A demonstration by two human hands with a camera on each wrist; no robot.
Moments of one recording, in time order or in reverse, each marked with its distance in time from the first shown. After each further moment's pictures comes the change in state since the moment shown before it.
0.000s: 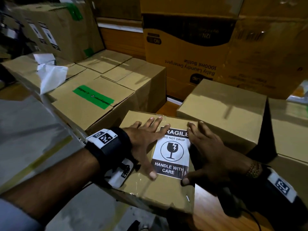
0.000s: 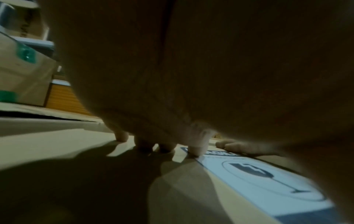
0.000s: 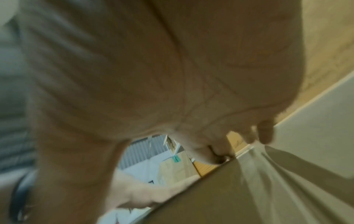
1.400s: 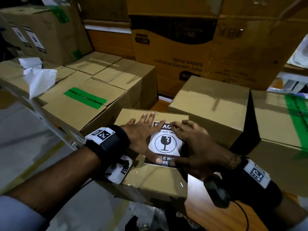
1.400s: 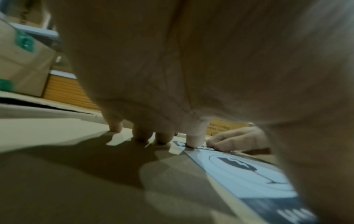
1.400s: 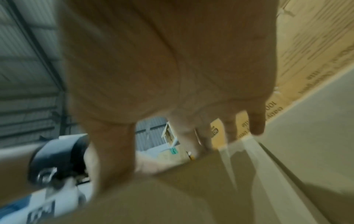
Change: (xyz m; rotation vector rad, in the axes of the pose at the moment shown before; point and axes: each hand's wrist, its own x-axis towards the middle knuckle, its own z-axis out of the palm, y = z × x) left_hand -0.005 0.018 -0.003 -0.043 0.032 -0.050; right_hand 0.005 -0.006 0.025 -0.007 0.213 -0.054
